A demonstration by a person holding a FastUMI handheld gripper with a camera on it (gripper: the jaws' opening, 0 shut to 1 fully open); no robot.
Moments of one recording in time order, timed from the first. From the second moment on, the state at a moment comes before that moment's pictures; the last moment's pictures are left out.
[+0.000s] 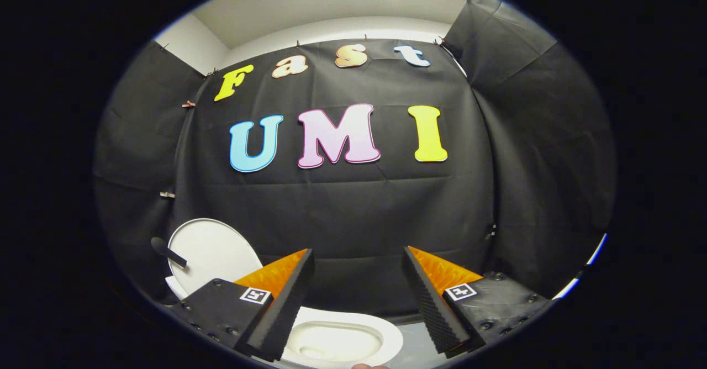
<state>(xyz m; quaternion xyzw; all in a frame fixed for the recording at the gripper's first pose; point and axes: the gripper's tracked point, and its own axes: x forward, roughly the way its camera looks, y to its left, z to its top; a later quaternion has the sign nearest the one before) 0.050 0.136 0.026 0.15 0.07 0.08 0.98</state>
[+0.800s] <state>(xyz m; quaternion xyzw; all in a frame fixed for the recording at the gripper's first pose) 0.053 0.085 0.006 0.02 -0.02 0.03 1.00</state>
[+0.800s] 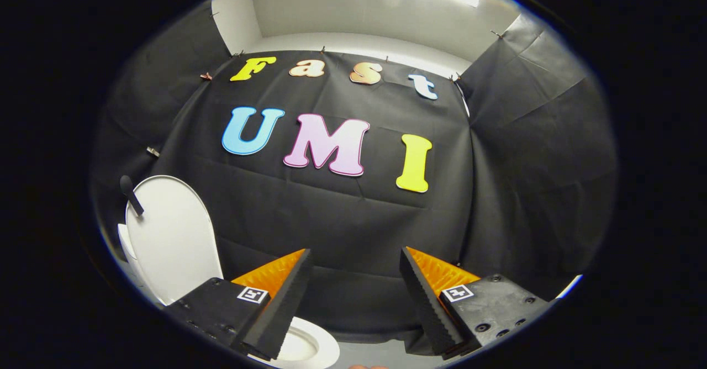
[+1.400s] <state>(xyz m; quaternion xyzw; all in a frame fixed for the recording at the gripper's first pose) 0.049 0.090 -0.005 0.00 0.01 0.04 1.00</state>
